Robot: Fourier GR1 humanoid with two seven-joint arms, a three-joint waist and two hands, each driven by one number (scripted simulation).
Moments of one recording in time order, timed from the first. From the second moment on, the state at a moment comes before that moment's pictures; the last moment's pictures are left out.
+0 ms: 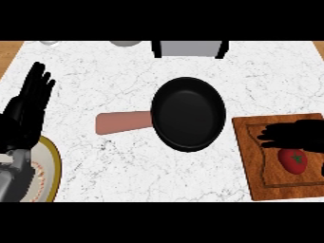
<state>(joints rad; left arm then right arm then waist) -0.21 0.40 -0.10 -1.60 0.27 0.33 0.16 -0.50 -0.89 0.70 -0.96 0.66 0.16 -1.05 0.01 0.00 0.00</state>
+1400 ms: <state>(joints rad) -0.21 0.36 -0.04 -1.60 0.22 0.28 0.19 -0.51 -0.70 0.69 -0.88 0.78 0.05 -1.02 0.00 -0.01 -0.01</state>
